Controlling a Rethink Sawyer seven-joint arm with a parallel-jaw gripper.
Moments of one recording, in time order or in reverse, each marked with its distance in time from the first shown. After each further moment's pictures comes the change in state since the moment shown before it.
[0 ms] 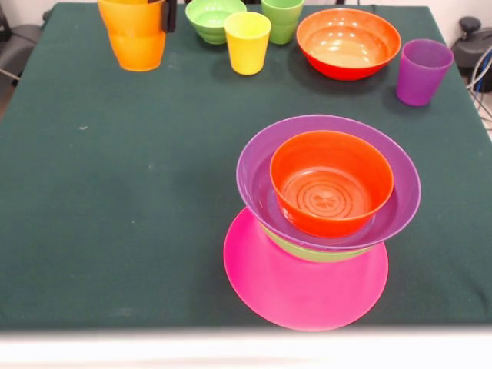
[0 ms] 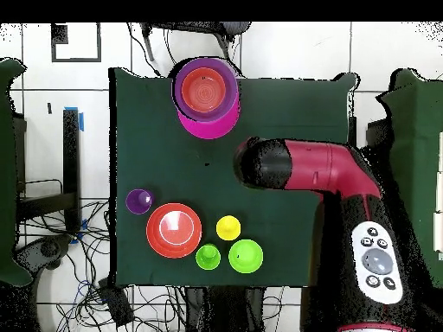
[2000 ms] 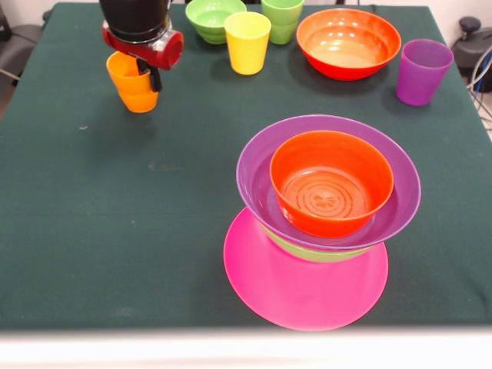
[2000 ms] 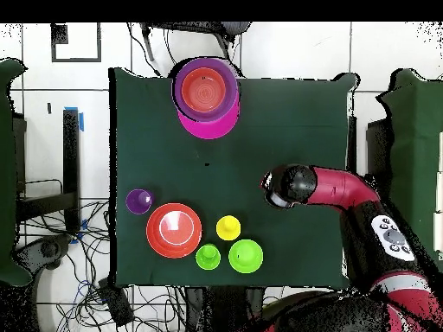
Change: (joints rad) arm -0.221 0.315 0.084 0.003 -0.106 -0.023 0.000
